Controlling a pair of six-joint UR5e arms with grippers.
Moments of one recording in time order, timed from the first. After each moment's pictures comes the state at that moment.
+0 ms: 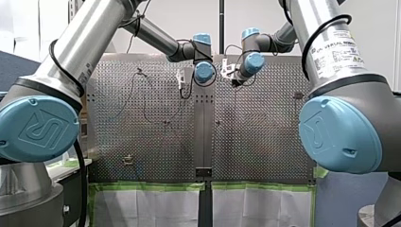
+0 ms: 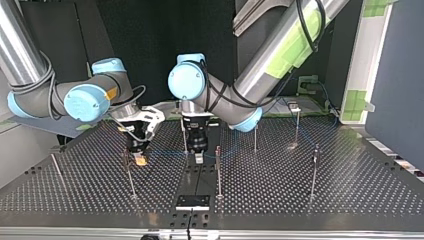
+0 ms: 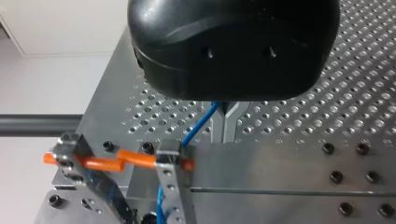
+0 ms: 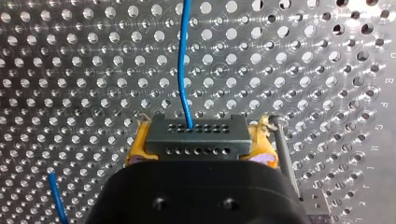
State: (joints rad) left arm -0.59 -2.05 -1.28 -2.82 -2.18 -1.55; right arm 2.05 -1.12 1.25 0.01 1.52 1.64
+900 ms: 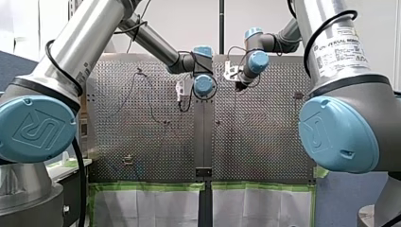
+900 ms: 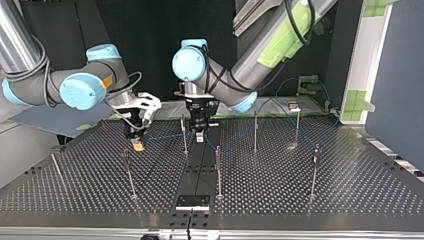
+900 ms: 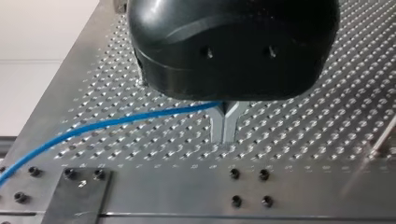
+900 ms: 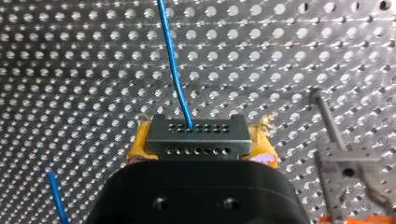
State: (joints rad) left arm -0.62 -2.05 -1.45 -2.72 -2.19 -1.55; right arm 2.03 -1.18 1.37 0.04 1.53 1.63
